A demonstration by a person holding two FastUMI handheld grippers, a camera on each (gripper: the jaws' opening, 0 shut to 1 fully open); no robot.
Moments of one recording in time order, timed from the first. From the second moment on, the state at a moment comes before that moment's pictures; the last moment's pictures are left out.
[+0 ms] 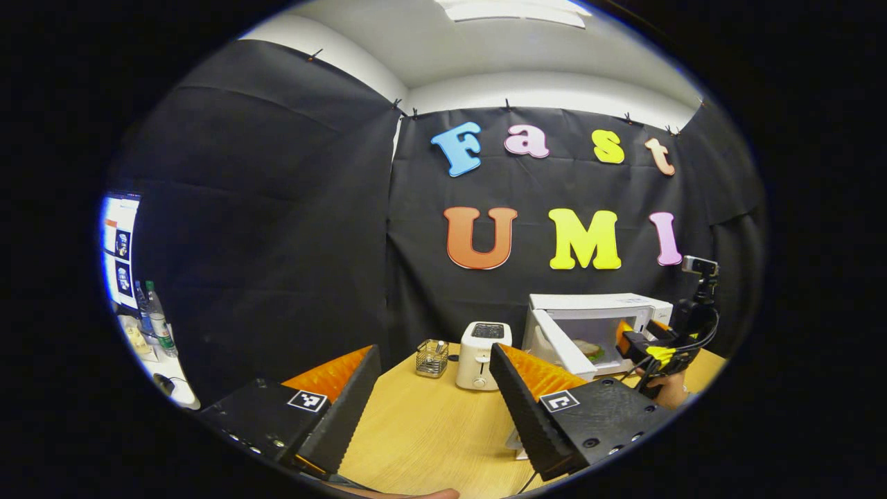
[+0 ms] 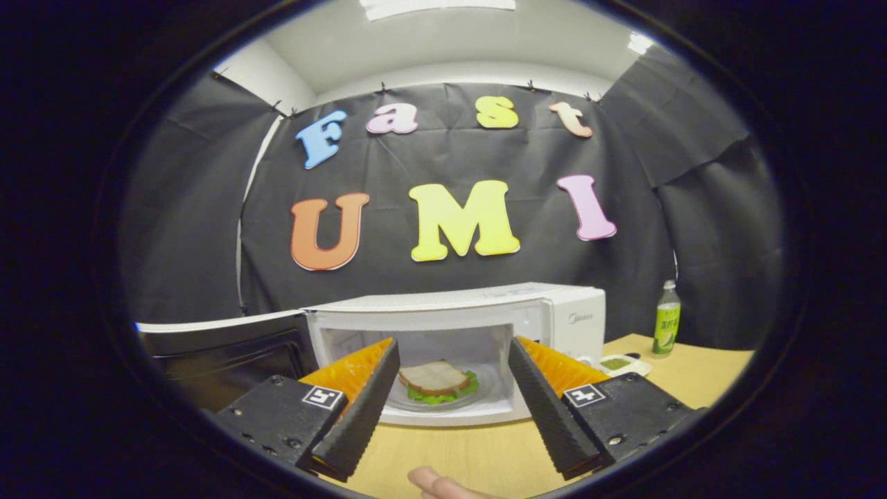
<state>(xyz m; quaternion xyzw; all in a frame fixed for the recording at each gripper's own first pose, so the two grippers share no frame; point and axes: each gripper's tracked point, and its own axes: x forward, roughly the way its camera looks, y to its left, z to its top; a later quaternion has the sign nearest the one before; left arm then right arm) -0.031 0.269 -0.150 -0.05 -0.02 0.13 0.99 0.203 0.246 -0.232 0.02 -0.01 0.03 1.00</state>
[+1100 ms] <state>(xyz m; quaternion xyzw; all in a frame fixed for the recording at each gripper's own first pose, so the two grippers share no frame) 0.062 0.255 -0.230 -0.07 -0.01 0.08 0.99 0.232 0.206 -0.313 -0.09 0.06 0.00 0.99</state>
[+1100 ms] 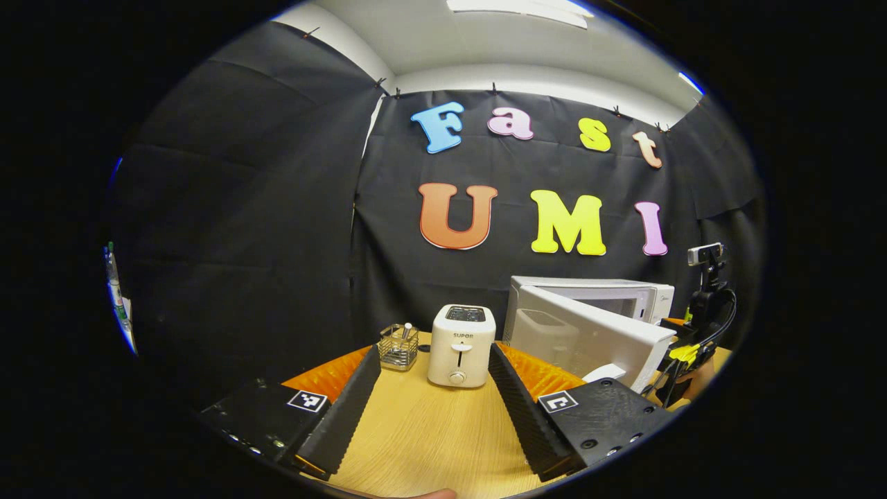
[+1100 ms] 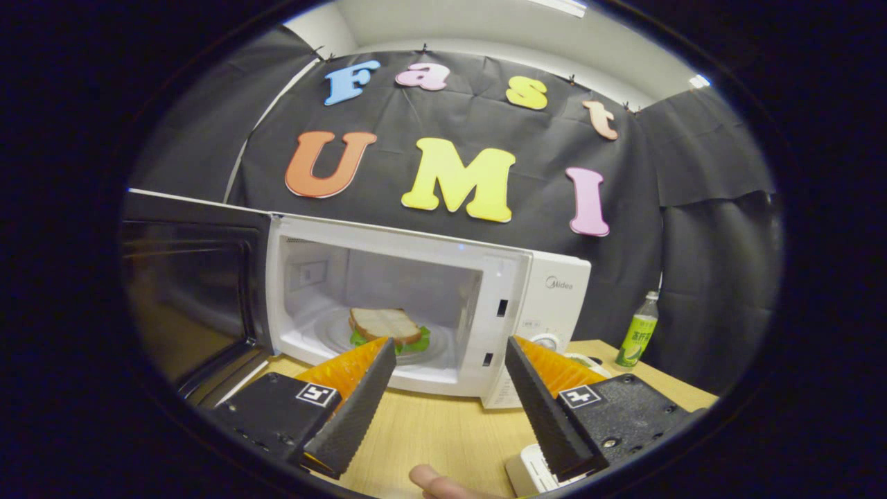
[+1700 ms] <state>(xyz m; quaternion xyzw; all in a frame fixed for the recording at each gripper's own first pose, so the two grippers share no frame) 0.079 0.226 -0.269 -0.07 0.04 0.04 1.00 0.105 0.165 -0.169 -0.04 0.00 0.07 1.00</state>
